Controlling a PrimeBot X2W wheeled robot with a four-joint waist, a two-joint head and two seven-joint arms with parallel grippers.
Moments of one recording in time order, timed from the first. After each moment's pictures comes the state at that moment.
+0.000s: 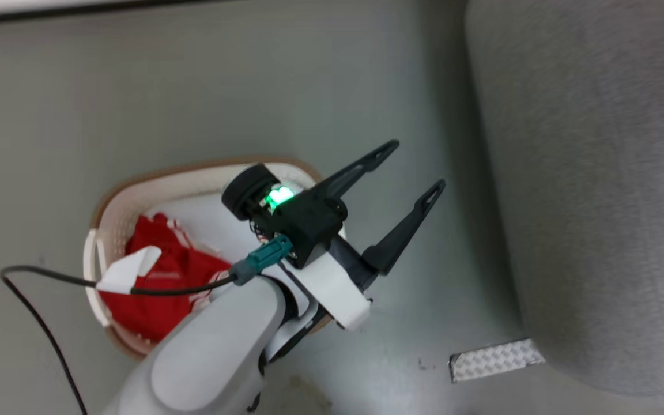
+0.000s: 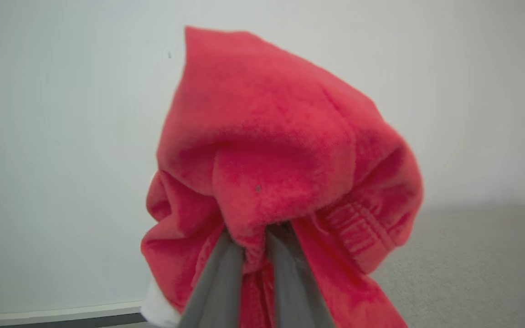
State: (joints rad) left arm -0.71 0.20 -0.72 0.11 -0.31 -0.10 -0.11; right arm -0.74 -0.32 -0.08 0.34 0.46 0.13 -0.26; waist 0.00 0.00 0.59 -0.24
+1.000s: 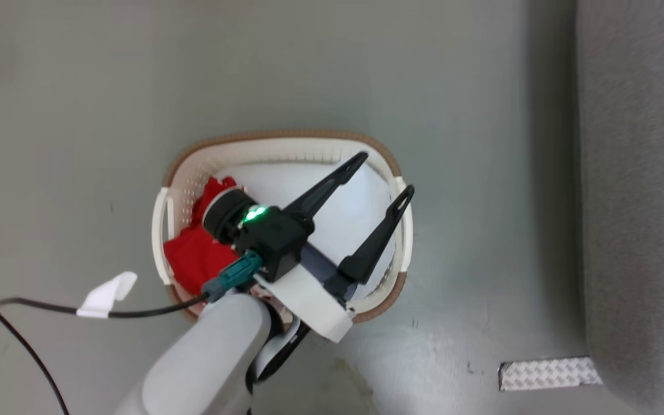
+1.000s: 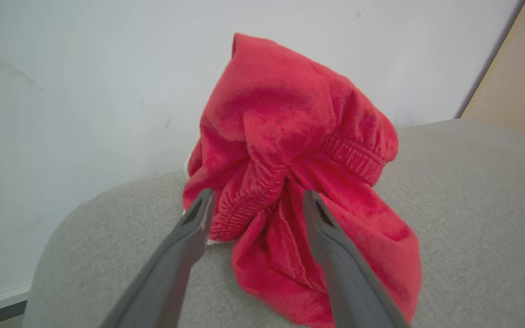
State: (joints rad) left arm -0.66 0.22 -0.69 0.12 -0.36 -0.06 -0.20; right arm -1.01 -0.40 -0.59 0.87 0.08 0.13 -0.26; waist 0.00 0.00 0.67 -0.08
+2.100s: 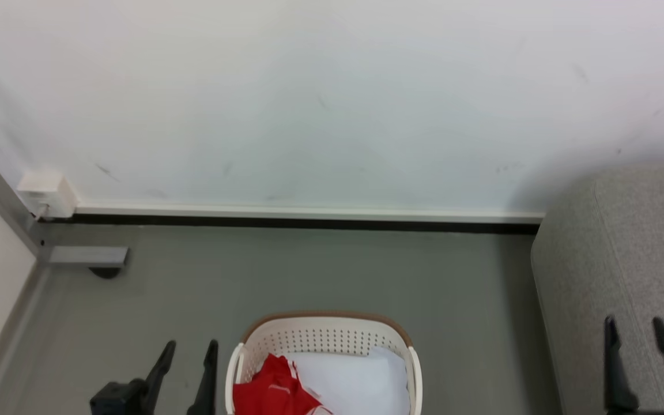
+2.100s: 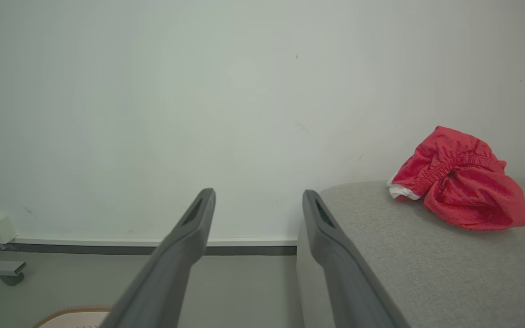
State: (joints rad) left arm -0.06 0.20 -0.24 0.27 -0.37 0.03 -0.26; right arm -0.01 -0.07 -0.11 0.16 0.20 0.13 -0.26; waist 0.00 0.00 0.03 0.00
